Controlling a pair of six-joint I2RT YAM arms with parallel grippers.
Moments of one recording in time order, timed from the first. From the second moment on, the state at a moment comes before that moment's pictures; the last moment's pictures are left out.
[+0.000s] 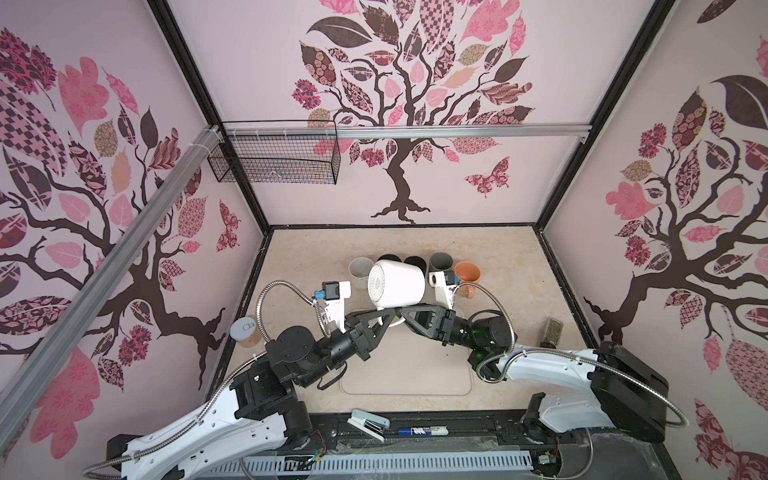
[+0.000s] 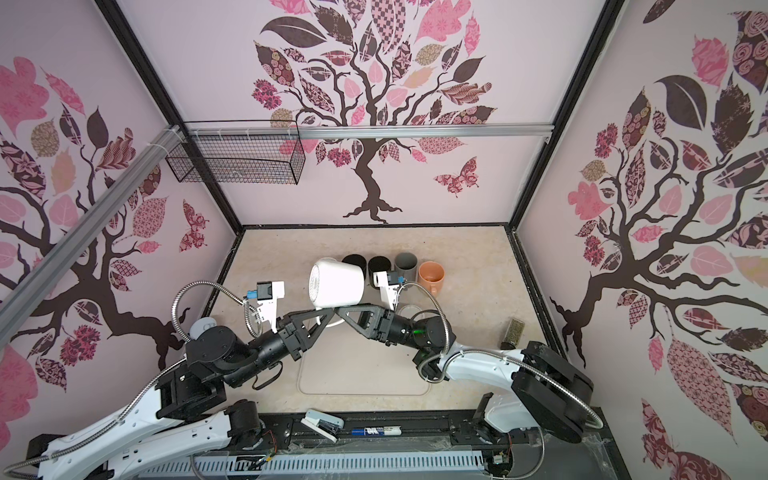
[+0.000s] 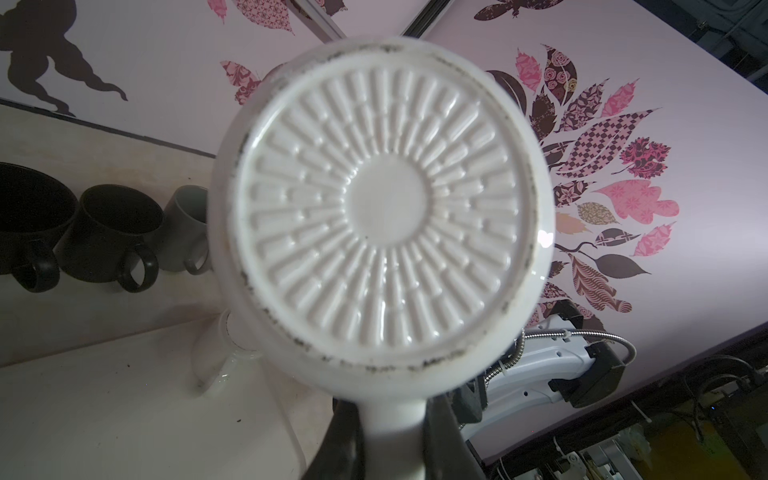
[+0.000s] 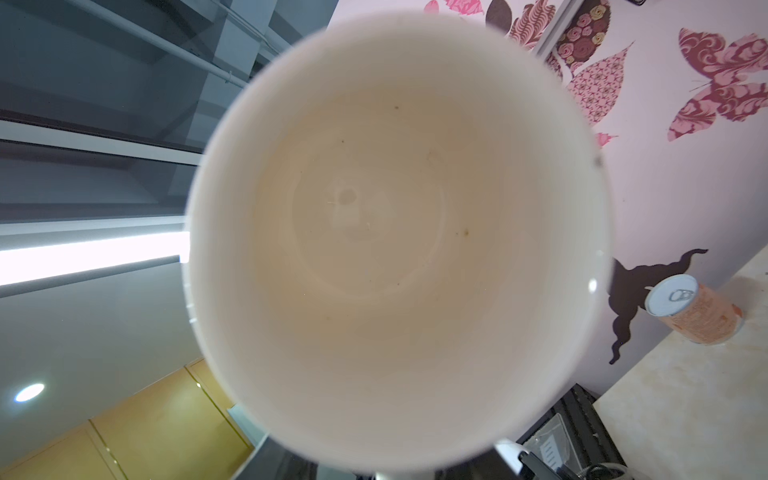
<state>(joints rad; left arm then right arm) -1.09 0.62 0.79 -0.14 -0.14 -0.77 0.94 1.36 0.58 1.41 -0.45 1.35</state>
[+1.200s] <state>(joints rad) -1.09 0.54 0.81 -0.42 -0.33 -0.66 0.91 1.06 0.65 0.71 -0.34 1.04</state>
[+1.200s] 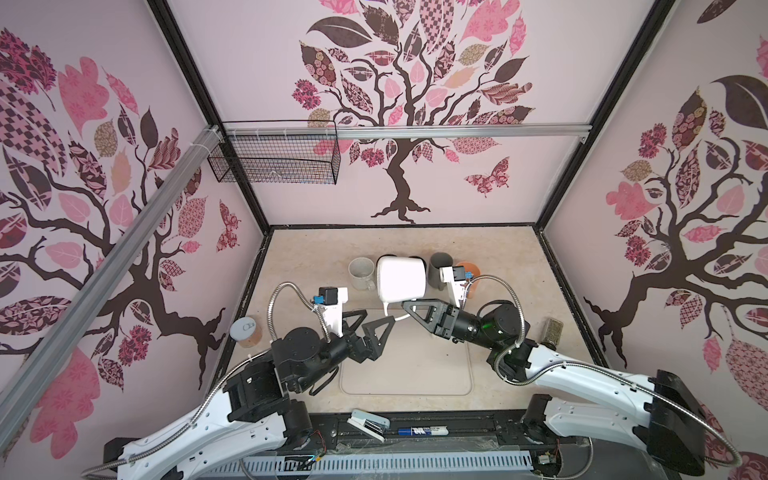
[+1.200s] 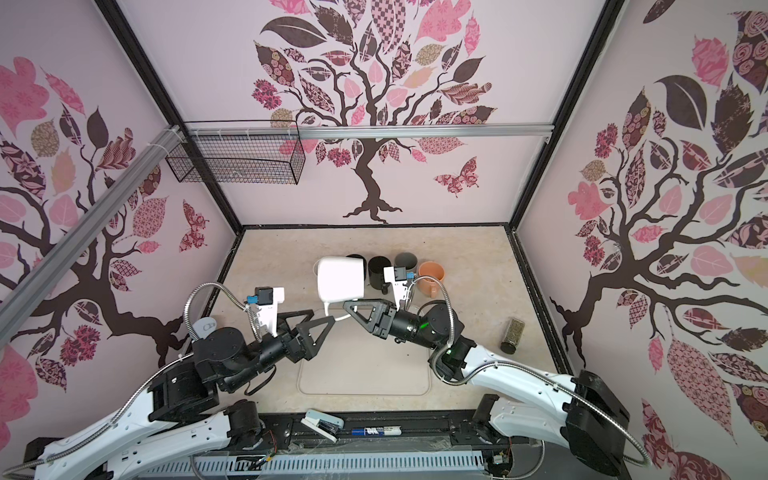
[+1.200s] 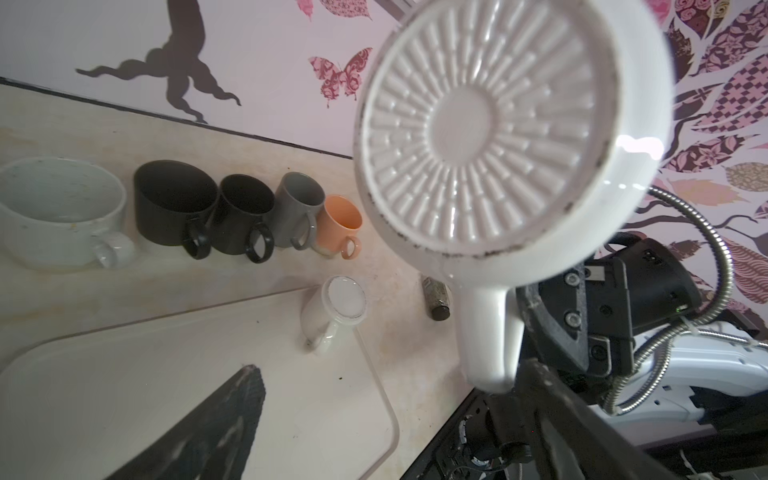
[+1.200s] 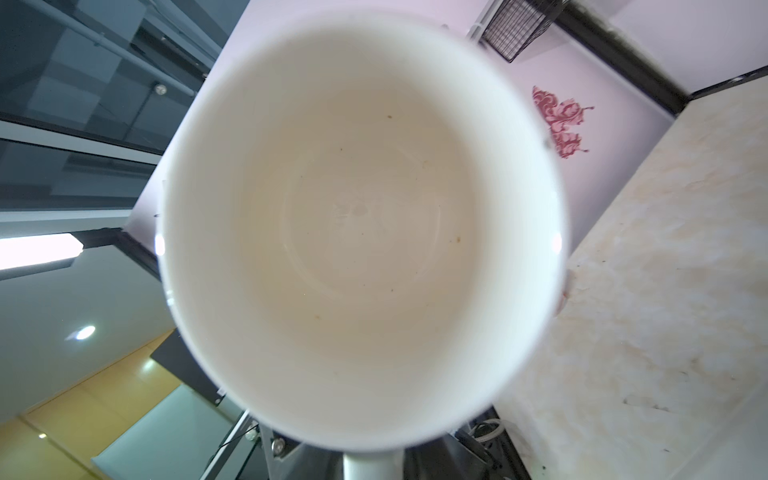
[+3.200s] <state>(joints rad) -1.09 0.68 0.82 -0.67 -0.32 -0.52 0.13 1.57 1.08 -0.49 0.26 0.30</state>
